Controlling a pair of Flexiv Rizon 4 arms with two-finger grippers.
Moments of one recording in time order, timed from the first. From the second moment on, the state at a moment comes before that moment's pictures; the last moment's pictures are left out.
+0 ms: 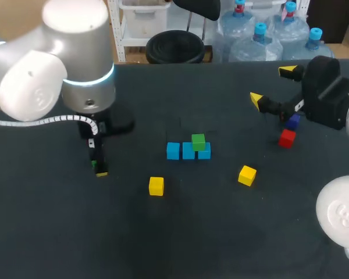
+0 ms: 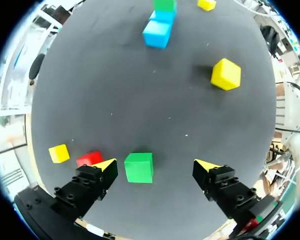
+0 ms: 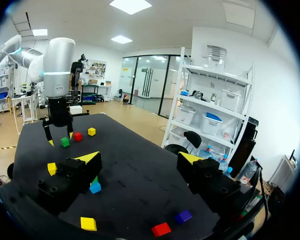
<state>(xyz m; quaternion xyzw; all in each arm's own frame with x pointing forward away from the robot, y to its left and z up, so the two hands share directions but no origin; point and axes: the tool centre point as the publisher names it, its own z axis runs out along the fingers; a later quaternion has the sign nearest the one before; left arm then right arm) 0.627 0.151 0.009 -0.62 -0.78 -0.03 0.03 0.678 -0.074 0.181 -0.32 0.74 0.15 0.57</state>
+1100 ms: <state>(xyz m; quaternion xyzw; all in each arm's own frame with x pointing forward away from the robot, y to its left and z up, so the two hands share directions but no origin) 0.646 0.171 -0.009 -0.58 -0.82 -0.01 0.02 0.678 -0.074 0.181 -0.32 0.74 0.15 0.57</state>
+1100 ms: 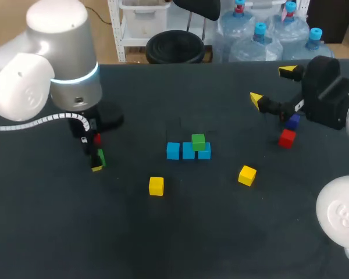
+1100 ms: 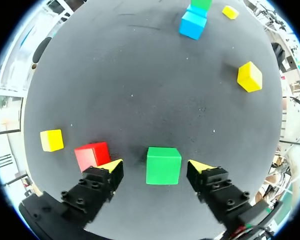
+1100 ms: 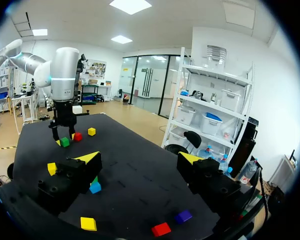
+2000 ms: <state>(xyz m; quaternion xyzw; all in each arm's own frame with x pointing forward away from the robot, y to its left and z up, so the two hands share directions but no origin) 0.650 0.162 -0.006 -0.60 -0.80 0.00 0.01 0.678 -0.074 0.181 -0.32 0.74 0.15 0.57</state>
